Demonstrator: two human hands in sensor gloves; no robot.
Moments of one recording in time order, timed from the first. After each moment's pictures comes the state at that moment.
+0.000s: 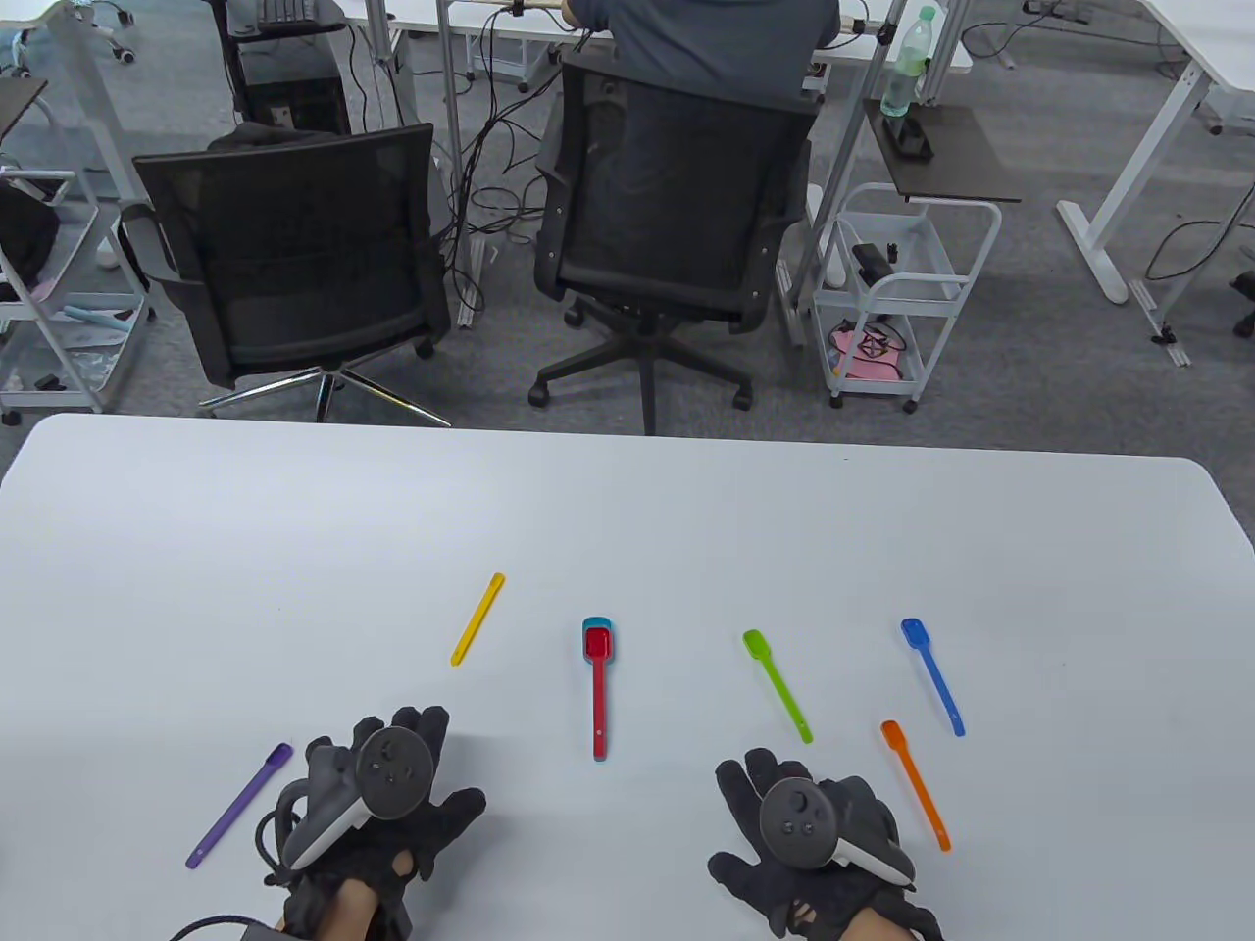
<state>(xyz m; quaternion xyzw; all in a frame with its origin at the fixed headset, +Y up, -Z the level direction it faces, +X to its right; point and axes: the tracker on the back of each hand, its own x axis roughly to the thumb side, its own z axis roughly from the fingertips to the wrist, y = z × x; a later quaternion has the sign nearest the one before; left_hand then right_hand) -0.205 -0.774 -0.265 -0.11 -0.01 0.17 0.98 0.195 -0.780 -0.288 0.23 0.15 0.95 0.13</state>
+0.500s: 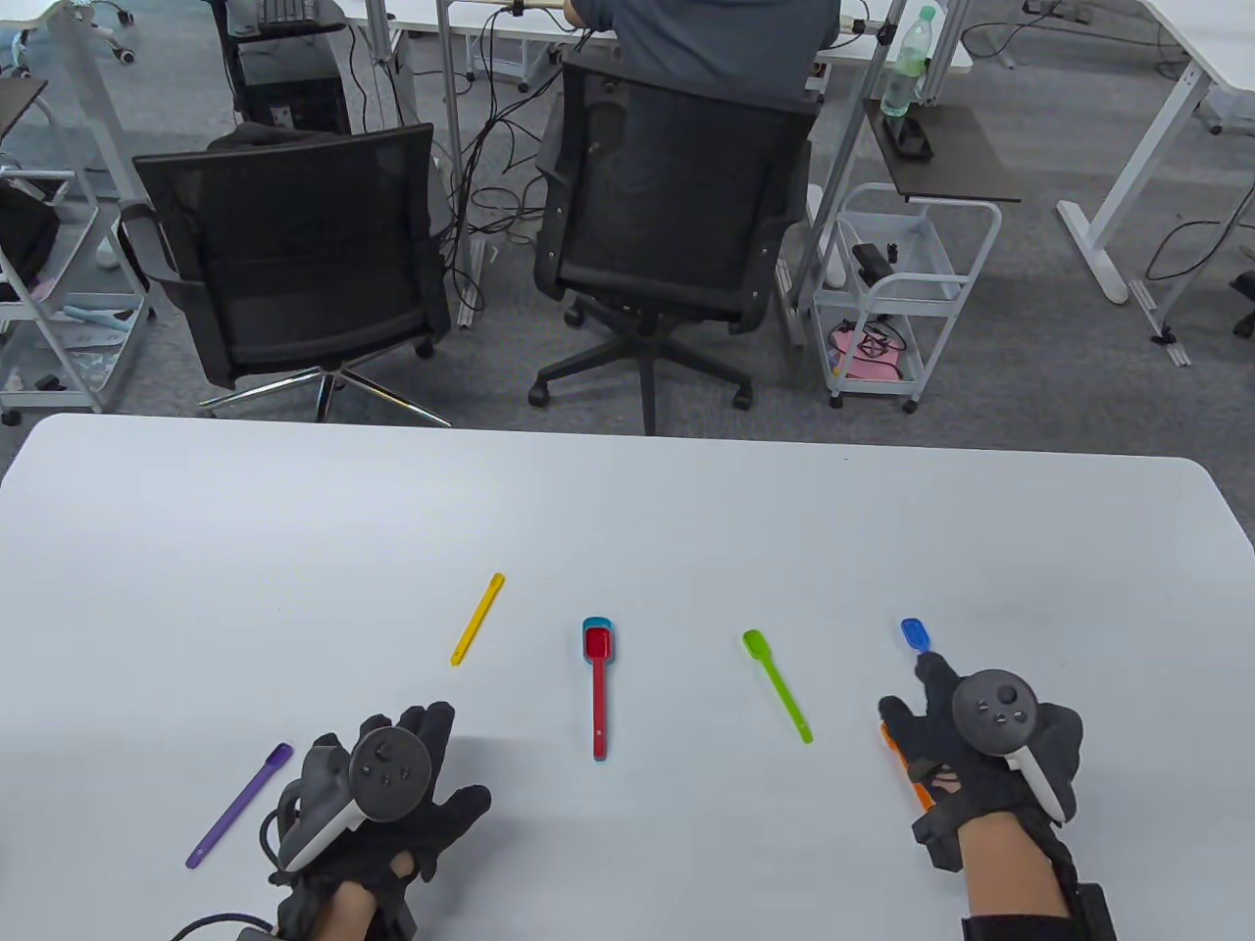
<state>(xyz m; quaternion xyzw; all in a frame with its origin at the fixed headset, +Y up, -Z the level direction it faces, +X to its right) -0.208 -0.768 -0.264 -0.09 -0.02 0.20 0.98 0.352 -0.729 -0.372 -0.07 -0.03 0.98 0.17</state>
